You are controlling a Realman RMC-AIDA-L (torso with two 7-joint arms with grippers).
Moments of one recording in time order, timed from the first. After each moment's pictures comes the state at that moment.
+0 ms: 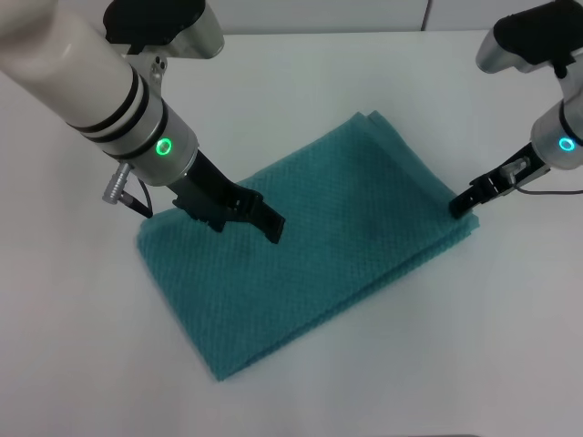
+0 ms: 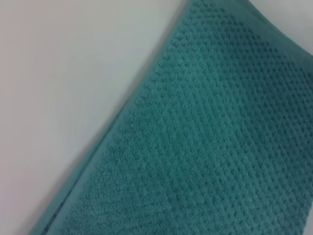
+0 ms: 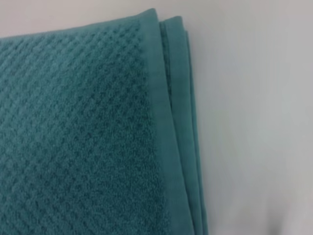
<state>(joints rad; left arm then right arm) -0.84 -2.05 1.49 0.92 2.43 1.33 -2.98 0.91 2.02 -1.05 -0.46 -2.84 -1.05 2.57</state>
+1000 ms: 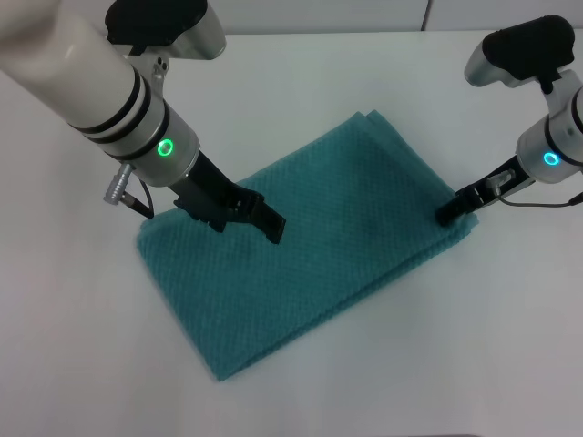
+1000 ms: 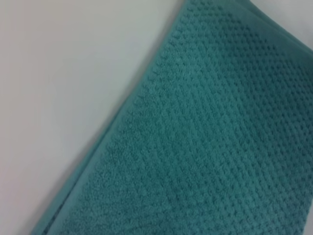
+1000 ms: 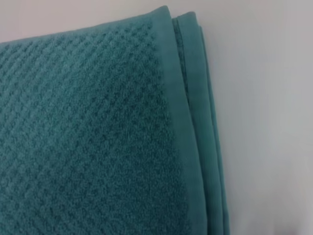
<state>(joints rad) -0.84 -2.06 1.50 0.92 2.43 1.32 -2.98 0.91 2.04 -1.04 -0.41 -2.81 -0.98 2.56</state>
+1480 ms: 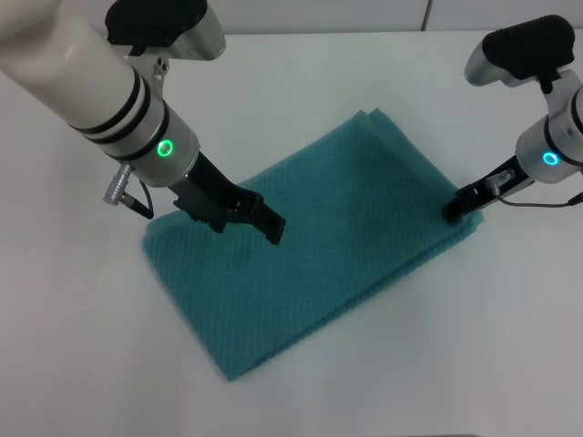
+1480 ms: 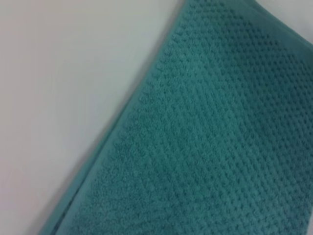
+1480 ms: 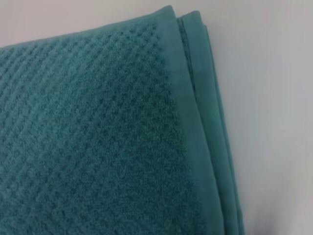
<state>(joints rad) -0.84 -2.06 1.50 0.92 2.43 1.32 -2.98 0.91 2.04 -1.04 -0.41 -2.81 -0.98 2.57</state>
